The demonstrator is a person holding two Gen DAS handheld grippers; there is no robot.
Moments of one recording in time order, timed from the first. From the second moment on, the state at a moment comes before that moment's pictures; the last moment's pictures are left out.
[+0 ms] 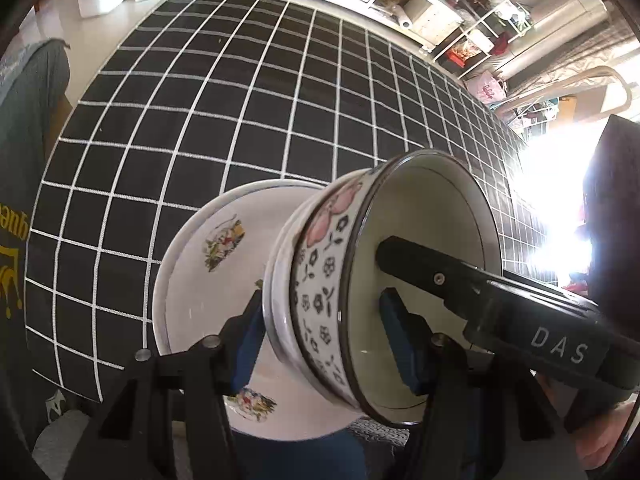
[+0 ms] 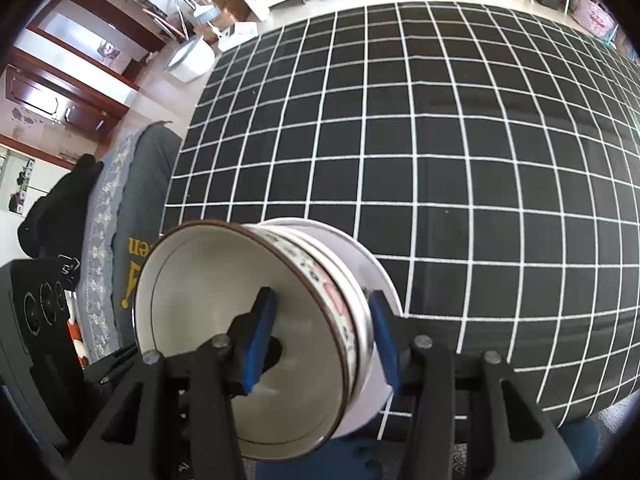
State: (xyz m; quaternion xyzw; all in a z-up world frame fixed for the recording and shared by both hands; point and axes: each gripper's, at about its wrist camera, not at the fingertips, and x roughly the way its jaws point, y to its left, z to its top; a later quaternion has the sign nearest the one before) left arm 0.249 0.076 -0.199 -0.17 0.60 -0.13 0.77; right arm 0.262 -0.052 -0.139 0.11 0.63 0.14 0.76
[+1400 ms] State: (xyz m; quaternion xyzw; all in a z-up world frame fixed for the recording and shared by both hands) left arm 0.242 0.098 -0.171 -0.15 0.58 -0.11 0.80; right arm 0.261 -0.084 -0.130 0.13 0.62 0.15 0.76
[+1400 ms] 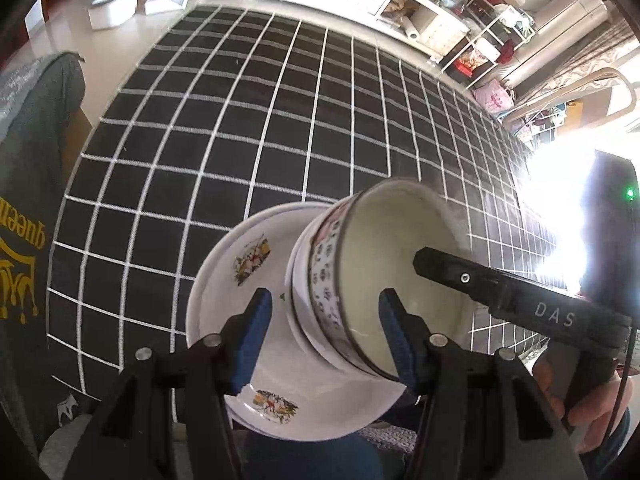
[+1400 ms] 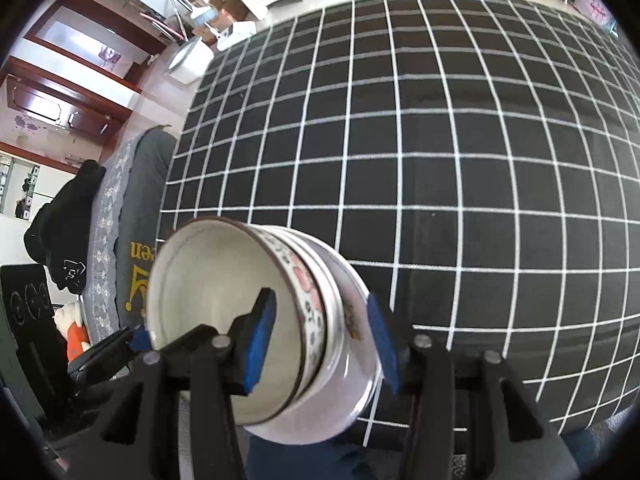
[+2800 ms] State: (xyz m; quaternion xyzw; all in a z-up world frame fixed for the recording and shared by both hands) left arm -0.001 0.018 -0.001 -0.01 0.24 -0.06 0.97; right arm 0.016 -0.138 0.037 -0.03 0.24 0.07 0.97
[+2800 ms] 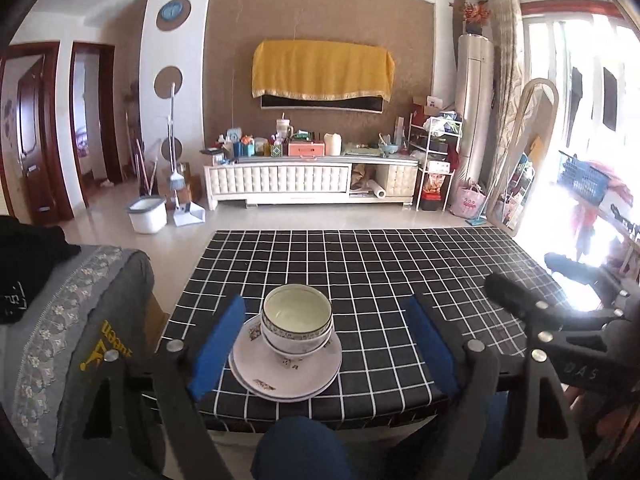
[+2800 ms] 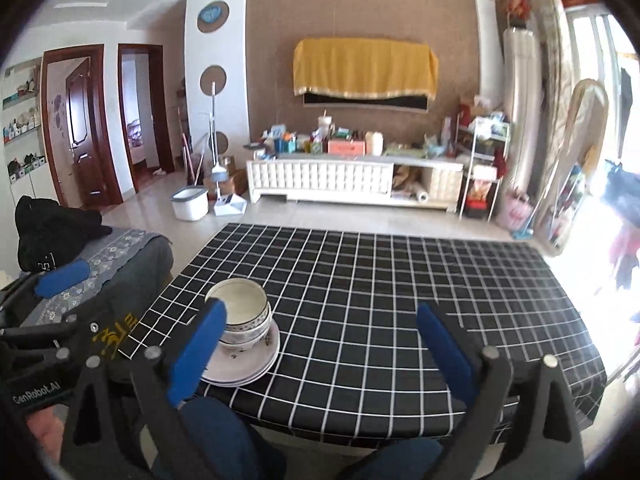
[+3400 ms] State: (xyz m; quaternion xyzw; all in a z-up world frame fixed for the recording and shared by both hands) left arm -0.045 0.000 -0.011 0.00 0.23 -0.07 0.97; right arm -0.024 -0.159 0.027 -0.02 0.24 0.06 0.97
